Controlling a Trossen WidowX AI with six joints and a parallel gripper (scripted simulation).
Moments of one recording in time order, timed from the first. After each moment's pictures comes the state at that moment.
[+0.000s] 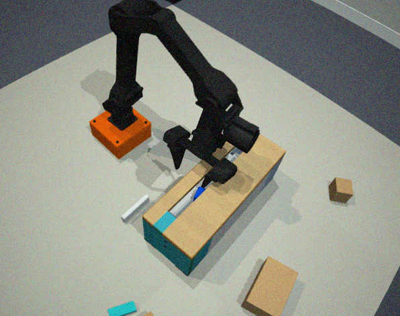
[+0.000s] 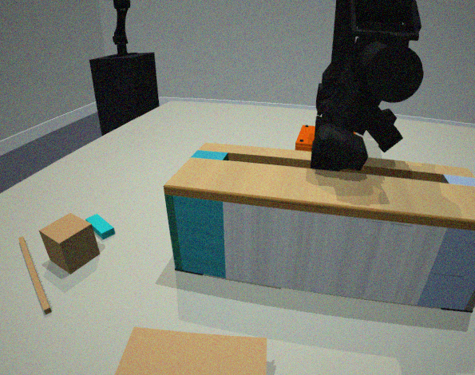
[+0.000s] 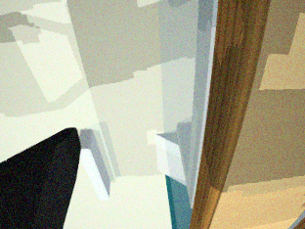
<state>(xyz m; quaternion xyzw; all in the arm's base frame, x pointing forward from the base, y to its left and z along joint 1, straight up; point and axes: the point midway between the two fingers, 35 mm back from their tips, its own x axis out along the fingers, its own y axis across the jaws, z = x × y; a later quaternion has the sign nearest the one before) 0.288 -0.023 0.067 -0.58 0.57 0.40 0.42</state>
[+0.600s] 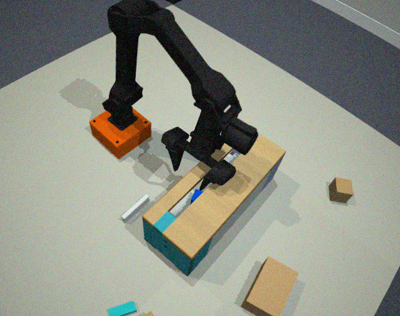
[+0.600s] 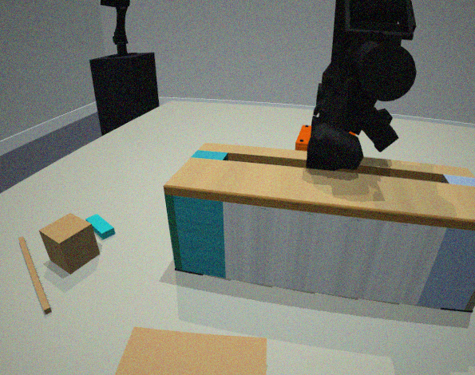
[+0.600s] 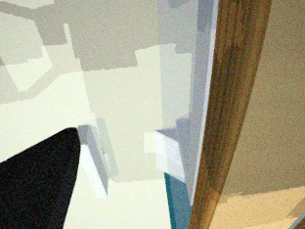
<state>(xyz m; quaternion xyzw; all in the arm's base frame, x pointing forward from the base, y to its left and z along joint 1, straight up) 0.288 -0.029 0.067 -0.58 0.57 0.40 0.42</state>
